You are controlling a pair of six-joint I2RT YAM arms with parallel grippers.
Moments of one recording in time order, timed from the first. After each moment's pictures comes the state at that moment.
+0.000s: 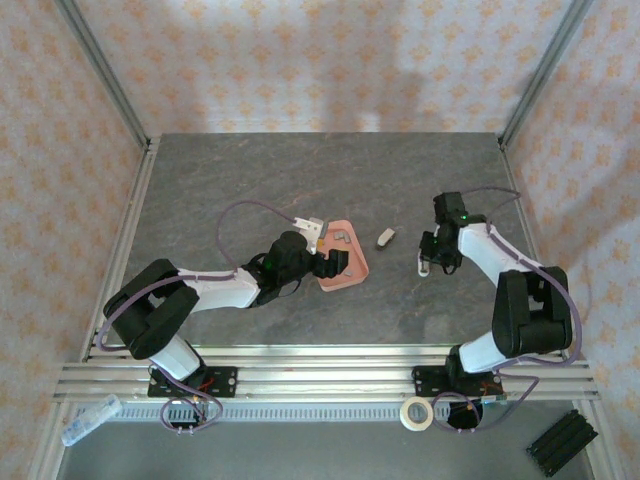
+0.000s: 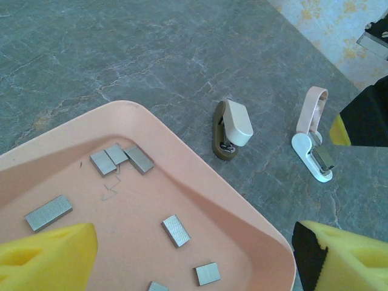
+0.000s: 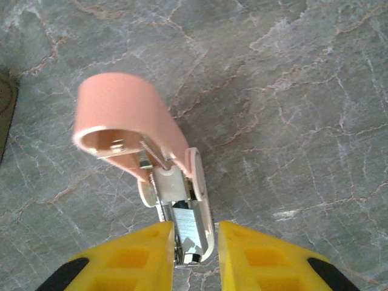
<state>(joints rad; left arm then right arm) -0.74 1.59 0.66 0.48 0.00 -0.43 0.08 1.48 0.90 -0.71 -0.03 0.37</state>
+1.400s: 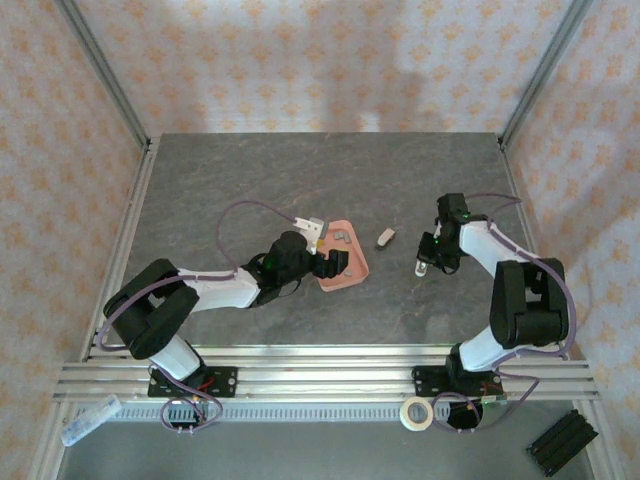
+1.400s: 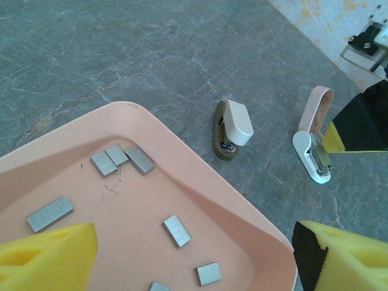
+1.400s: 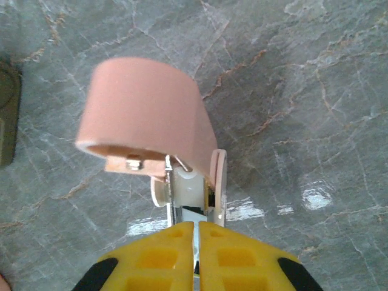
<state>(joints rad) -0.74 1.59 0.66 0.48 0.00 -0.42 0.05 1.53 0.90 -0.69 -0.15 0.39</state>
